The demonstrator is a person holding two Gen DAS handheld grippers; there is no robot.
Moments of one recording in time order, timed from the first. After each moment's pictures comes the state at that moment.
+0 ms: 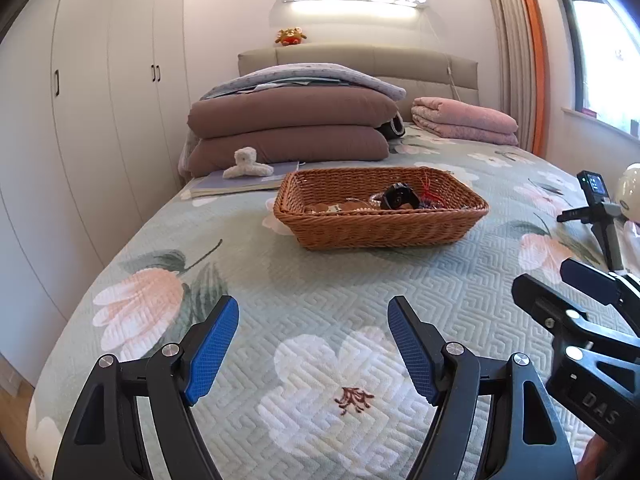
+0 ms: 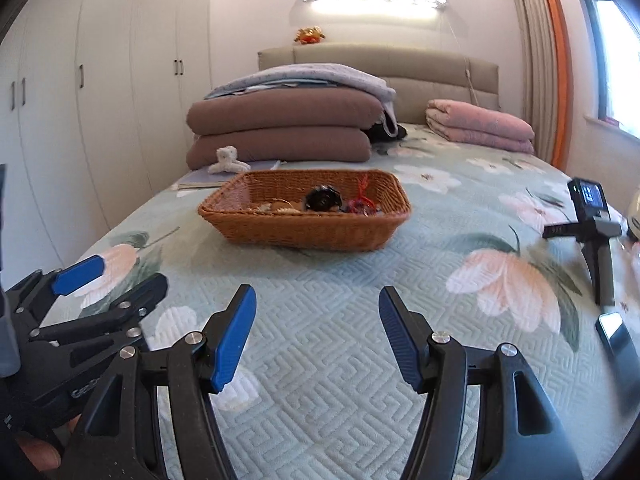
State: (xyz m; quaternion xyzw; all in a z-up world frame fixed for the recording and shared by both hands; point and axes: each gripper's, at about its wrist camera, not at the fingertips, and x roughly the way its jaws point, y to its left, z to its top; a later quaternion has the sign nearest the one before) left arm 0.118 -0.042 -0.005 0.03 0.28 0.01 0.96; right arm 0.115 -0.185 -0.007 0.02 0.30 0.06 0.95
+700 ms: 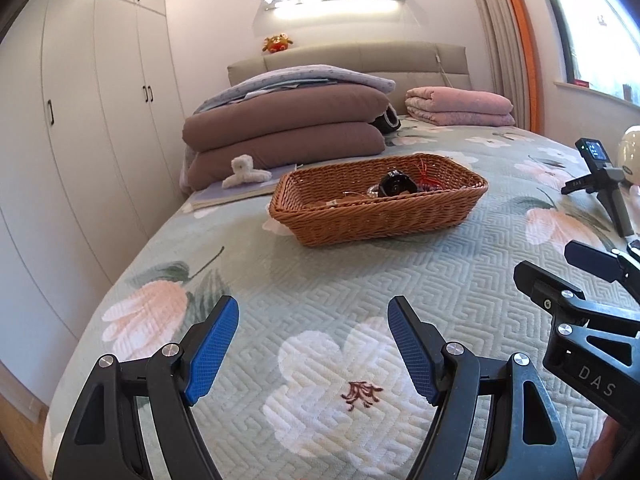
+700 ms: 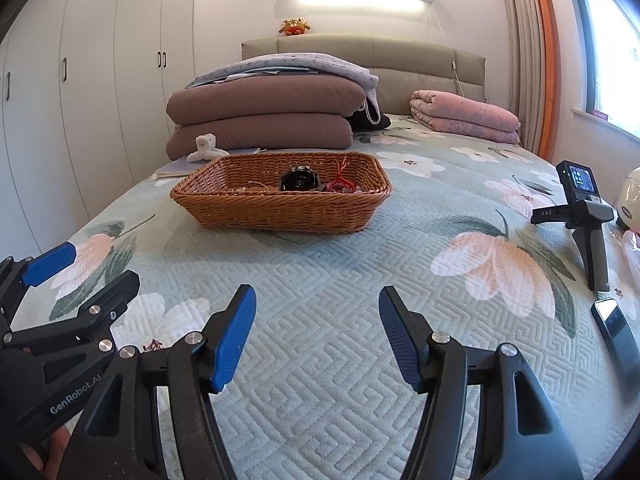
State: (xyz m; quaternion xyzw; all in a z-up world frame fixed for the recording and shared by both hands) left arm 0.116 -0.051 -0.013 0.08 0.27 0.02 0.96; right arm 0.119 -0.192 -0.026 0.02 0.31 0.04 0.95
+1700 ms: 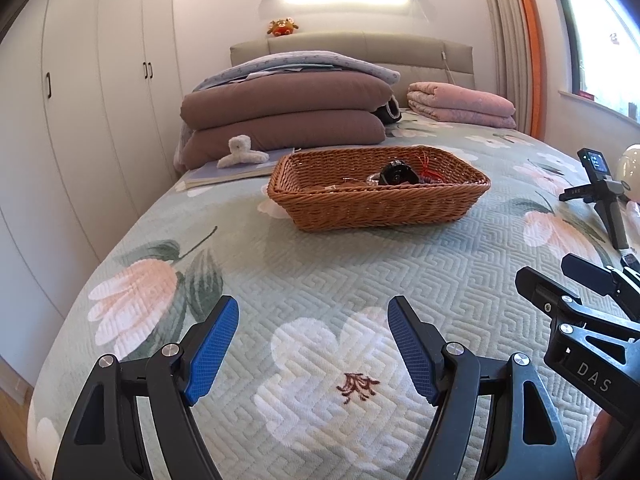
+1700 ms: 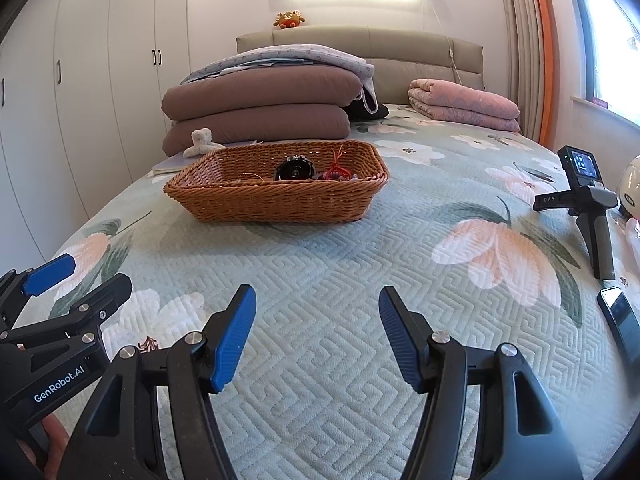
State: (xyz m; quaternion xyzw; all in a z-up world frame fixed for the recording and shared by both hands) left arm 0.121 -0.044 -0.019 0.04 0.30 0.01 0.95; right arm 0.123 -0.197 -0.034 0.03 0.32 0.04 0.94
